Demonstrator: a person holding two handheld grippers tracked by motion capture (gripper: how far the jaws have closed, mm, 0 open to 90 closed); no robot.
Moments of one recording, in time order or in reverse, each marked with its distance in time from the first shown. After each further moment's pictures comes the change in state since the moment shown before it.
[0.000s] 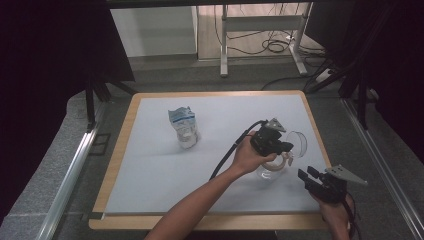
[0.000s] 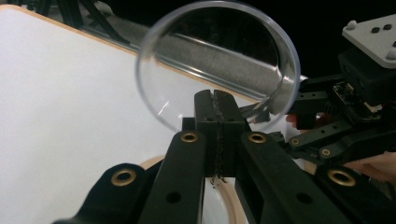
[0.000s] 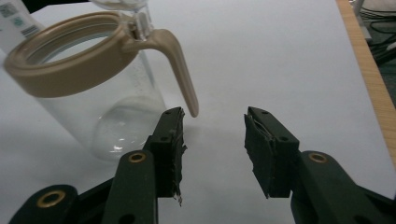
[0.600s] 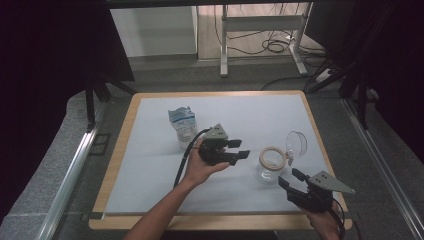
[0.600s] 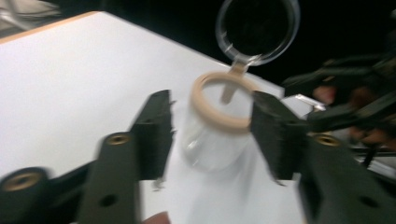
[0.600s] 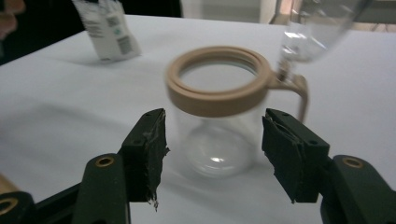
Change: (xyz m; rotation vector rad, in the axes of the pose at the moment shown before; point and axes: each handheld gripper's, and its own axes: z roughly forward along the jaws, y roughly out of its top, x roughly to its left) left arm 0.018 -0.089 -0.114 -0.138 0.113 -0.071; right arm 0.064 0.012 -0.018 -0.073 0.160 -0.147
